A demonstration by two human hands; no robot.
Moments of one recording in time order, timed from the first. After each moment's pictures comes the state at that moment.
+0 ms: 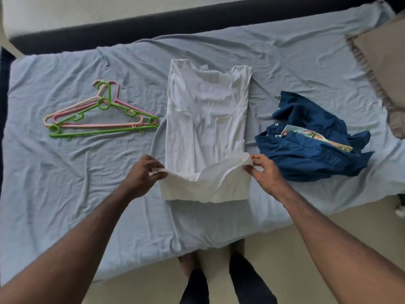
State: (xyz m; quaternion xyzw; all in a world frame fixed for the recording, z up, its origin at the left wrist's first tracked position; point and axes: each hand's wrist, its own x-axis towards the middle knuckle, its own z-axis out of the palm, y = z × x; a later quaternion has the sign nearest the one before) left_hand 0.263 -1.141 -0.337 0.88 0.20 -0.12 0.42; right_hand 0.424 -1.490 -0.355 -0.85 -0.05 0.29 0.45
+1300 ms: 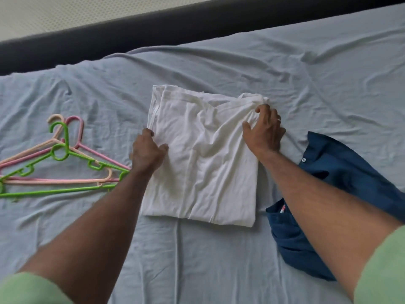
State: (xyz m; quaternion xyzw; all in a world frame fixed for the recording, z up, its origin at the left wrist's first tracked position) left_hand 0.580 -1.089 -0.453 0.83 0.47 -0.10 0.29; right_hand 0.742 -1.333 -0.453 -0.97 -0.06 0.07 0.22
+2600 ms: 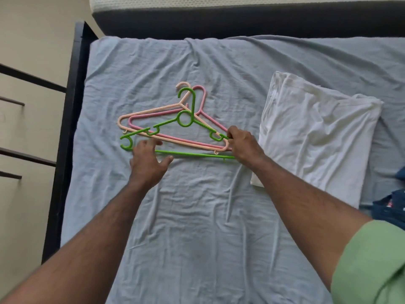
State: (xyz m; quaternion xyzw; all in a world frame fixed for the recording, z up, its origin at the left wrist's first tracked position) left_hand 0.271 -0.879 -0.399 0.83 0.46 -0.06 0.30; right_hand 0.491 -1.057 -0.443 -0.89 -0.33 0.29 0.15
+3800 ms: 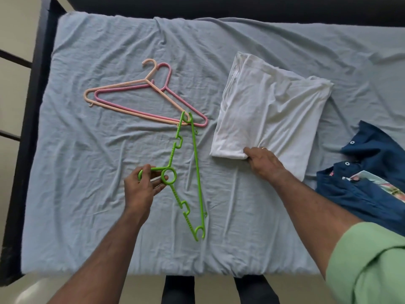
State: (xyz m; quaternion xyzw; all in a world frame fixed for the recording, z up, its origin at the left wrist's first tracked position) left_hand 0.240 -1.077 -0.366 0.43 0.60 0.15 0.66; right_hand 0.512 -1.289 -0.452 -0.87 -0.39 0.29 0.01
